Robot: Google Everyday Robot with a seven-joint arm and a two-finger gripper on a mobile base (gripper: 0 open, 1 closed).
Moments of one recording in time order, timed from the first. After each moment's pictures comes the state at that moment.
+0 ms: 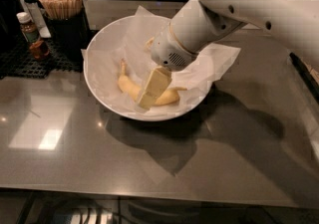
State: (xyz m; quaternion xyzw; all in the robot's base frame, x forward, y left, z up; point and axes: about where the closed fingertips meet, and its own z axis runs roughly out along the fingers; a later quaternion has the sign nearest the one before) arm 0.518 0.044 0.887 -0.66 0.67 0.20 0.27
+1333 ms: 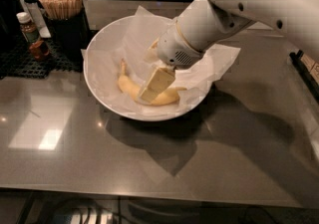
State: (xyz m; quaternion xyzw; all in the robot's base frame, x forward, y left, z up) arm 0.519 0.032 0.893 -0.66 0.67 0.19 0.28
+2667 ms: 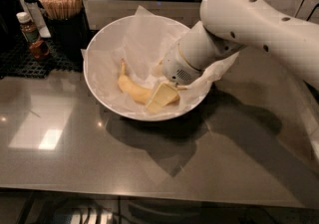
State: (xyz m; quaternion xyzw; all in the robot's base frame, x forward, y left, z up) arm 0.534 0.016 0.835 -0.63 0.71 0.18 0.26
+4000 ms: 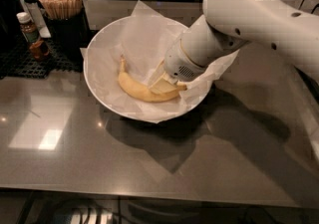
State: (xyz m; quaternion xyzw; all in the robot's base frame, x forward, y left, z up) arm 0.534 0.010 0.850 -0.63 0.71 0.15 0.27
